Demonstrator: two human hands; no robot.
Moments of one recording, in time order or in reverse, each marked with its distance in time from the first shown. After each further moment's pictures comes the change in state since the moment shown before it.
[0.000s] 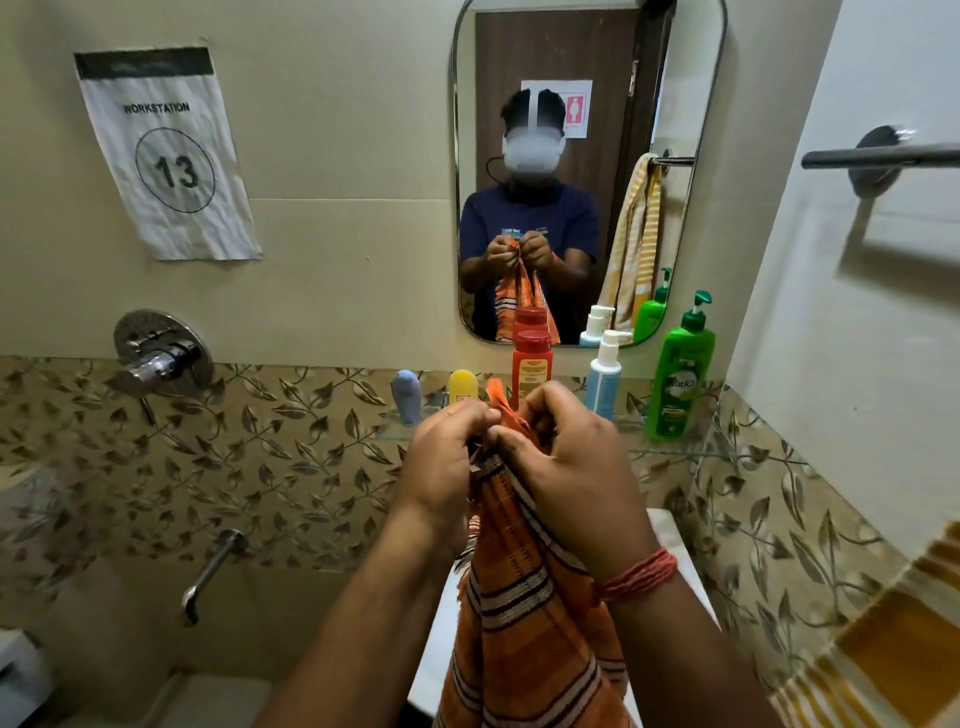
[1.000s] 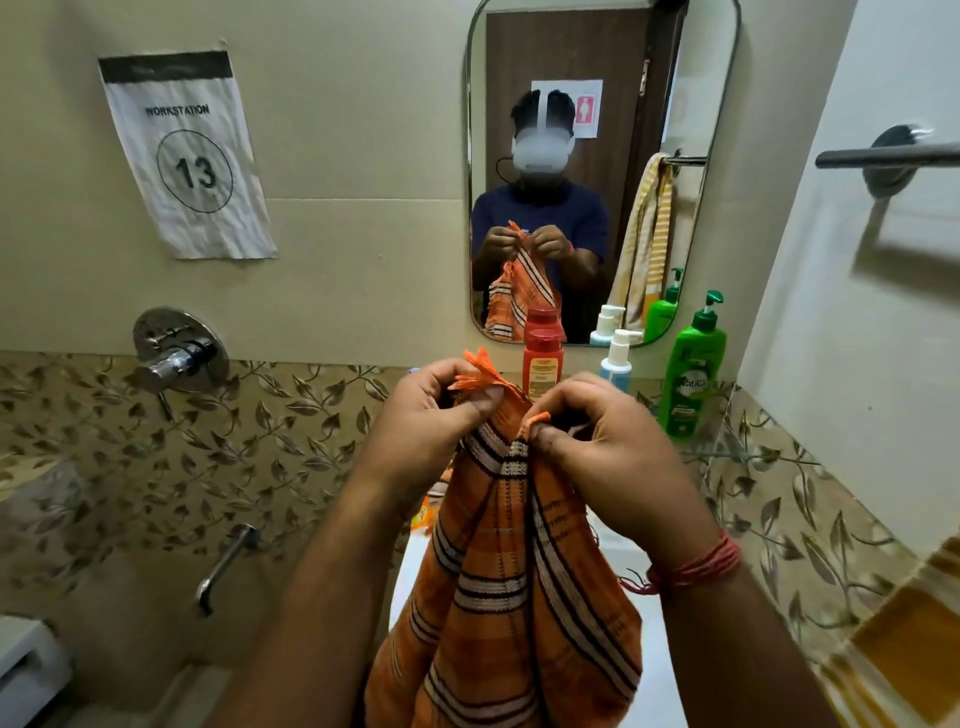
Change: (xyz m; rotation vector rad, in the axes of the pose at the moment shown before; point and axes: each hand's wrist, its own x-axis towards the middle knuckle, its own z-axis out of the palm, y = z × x) left_hand -0.009 0.041 -0.022 0.394 -0.137 0.258; right_hand 0.004 -0.013 -0.030 0.129 -0.192 0.069
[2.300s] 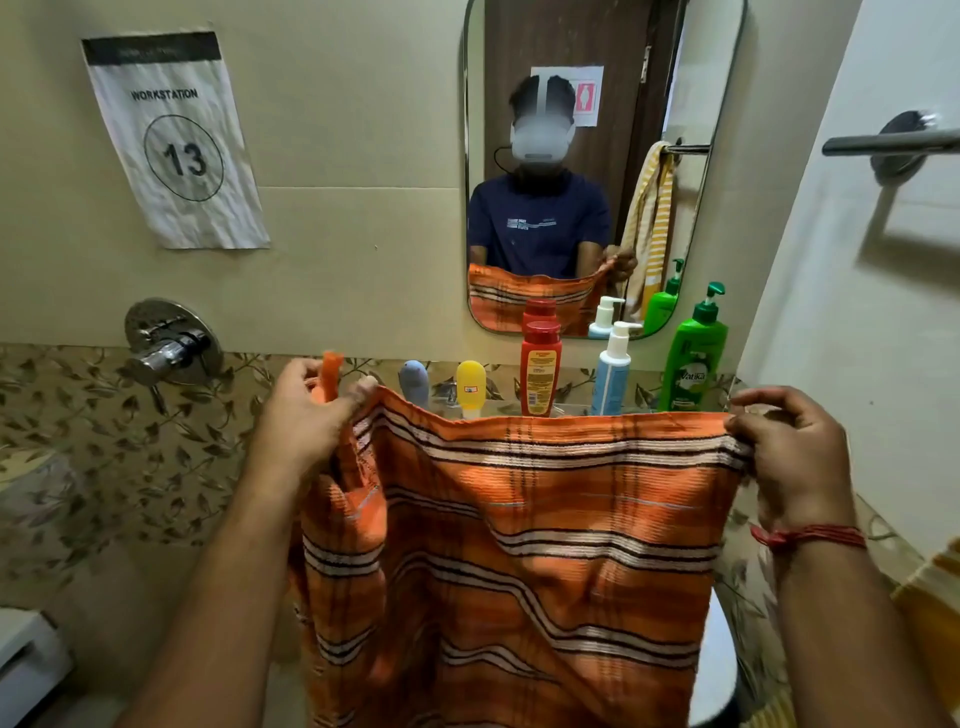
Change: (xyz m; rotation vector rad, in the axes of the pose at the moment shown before) left_hand 0.024 -0.039 -0.093 0.454 0.506 -0.173; right_hand -0.001 0.126 -0.081 0.368 0.662 0.395
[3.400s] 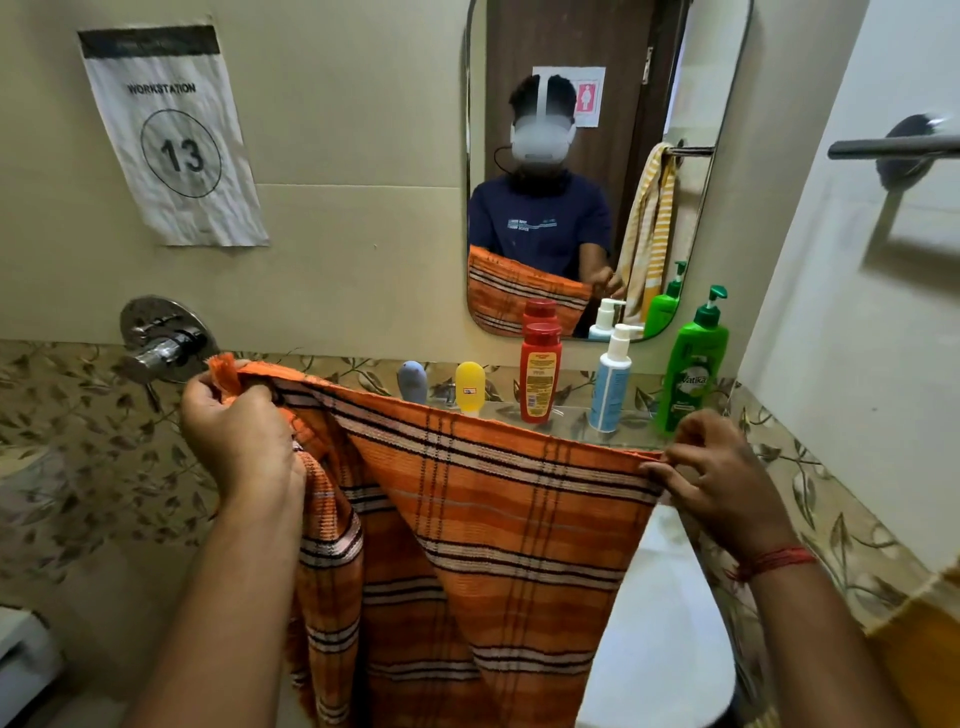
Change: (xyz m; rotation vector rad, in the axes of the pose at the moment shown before) left_hand 0.000 0.005 -0.001 -0.532 0.678 -0.157; right_hand 0.018 0.065 0.008 -0.951 -0.350 -0.820
